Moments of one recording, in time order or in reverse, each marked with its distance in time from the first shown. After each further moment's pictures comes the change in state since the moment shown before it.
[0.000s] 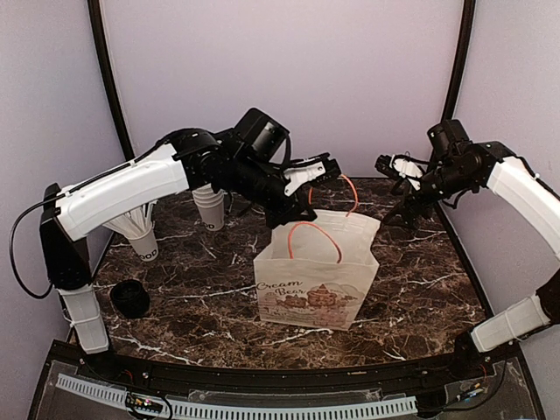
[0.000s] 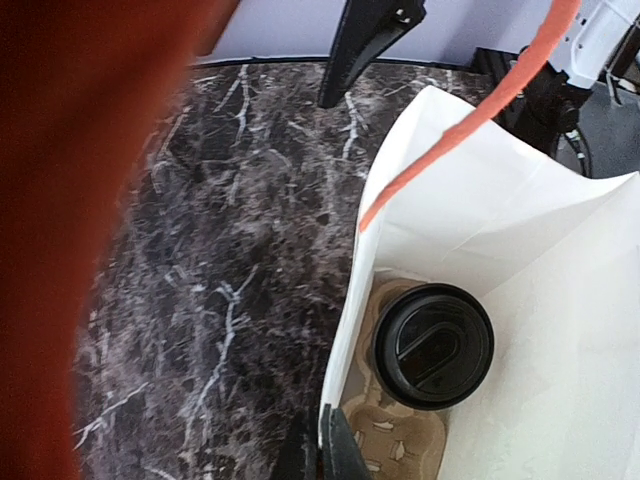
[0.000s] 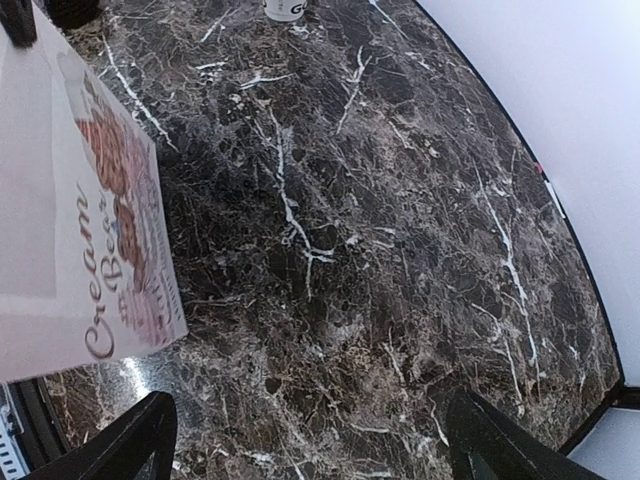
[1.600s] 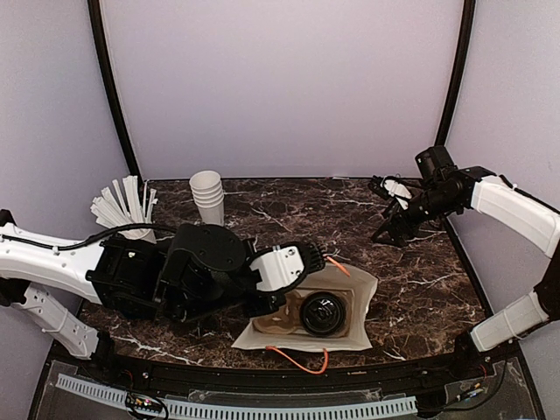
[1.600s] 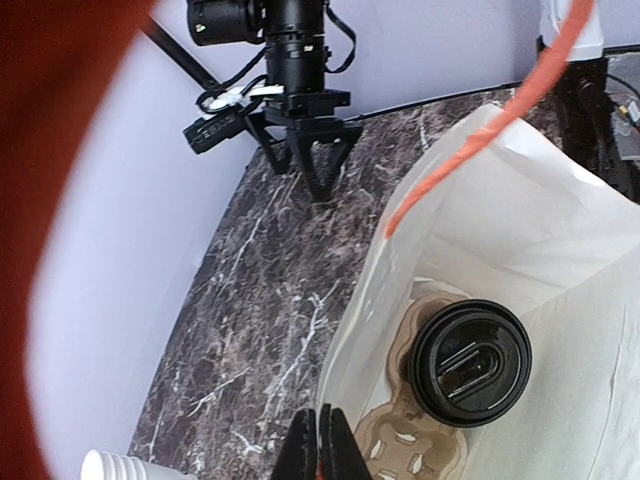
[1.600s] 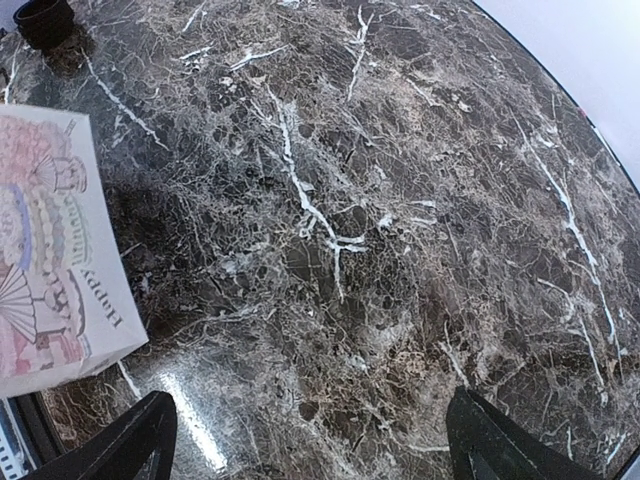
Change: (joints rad) left arm -0.527 -0.505 -0.740 0.532 -0.844 -0.020; right arm 0.000 0.029 -0.234 0.235 -0.031 0.159
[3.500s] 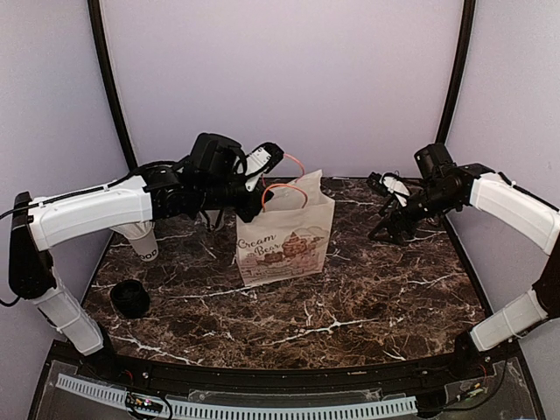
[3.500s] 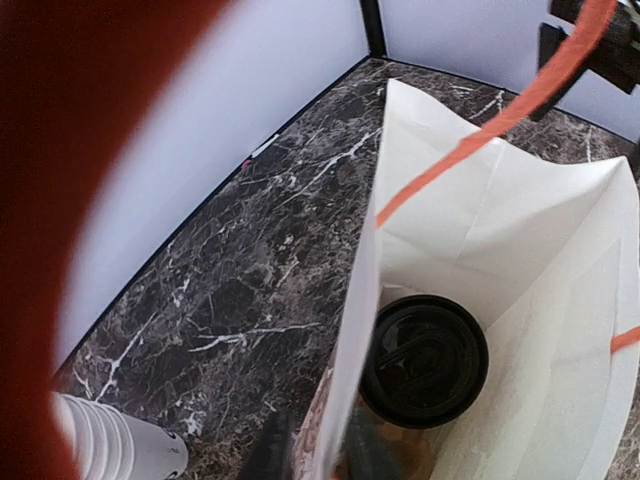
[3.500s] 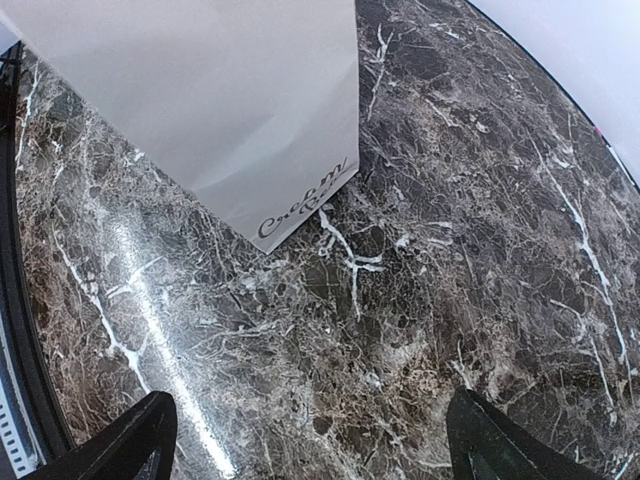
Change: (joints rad) left arm 0.621 0.204 0.166 -0.006 0.405 -0.166; right arm 0.000 0.018 0.029 -0.008 -0.060 -0.002
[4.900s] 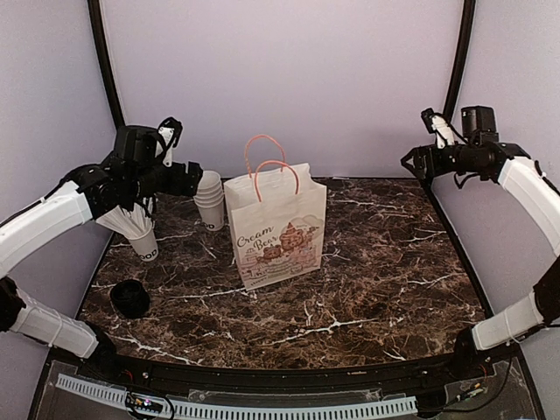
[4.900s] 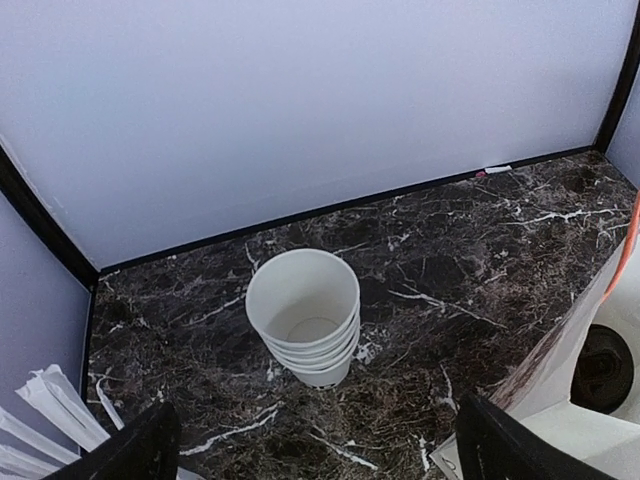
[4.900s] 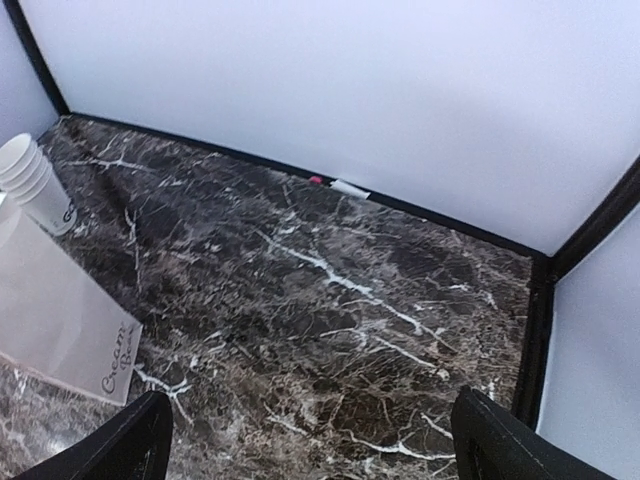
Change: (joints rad) left arm 0.316 -0.319 -0.181 -0.058 -0.185 -0.250; right arm -0.229 -0.032 0.197 0.180 0.196 0.396
